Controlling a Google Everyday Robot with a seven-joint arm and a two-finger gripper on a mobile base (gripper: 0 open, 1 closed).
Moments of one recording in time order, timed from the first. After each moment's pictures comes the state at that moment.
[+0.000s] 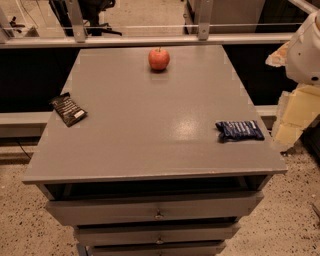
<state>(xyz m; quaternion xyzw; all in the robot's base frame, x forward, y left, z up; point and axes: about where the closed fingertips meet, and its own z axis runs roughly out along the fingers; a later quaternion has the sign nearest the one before) 0.438 -0.216 0.977 -0.60 0.78 -0.04 0.16</state>
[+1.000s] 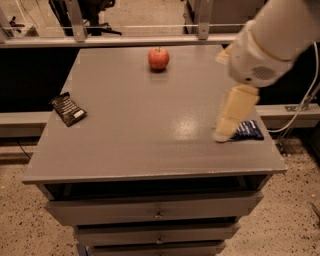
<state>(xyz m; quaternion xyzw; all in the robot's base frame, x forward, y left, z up) 0.484 -0.128 0.956 -0.64 0.74 0.00 0.22</state>
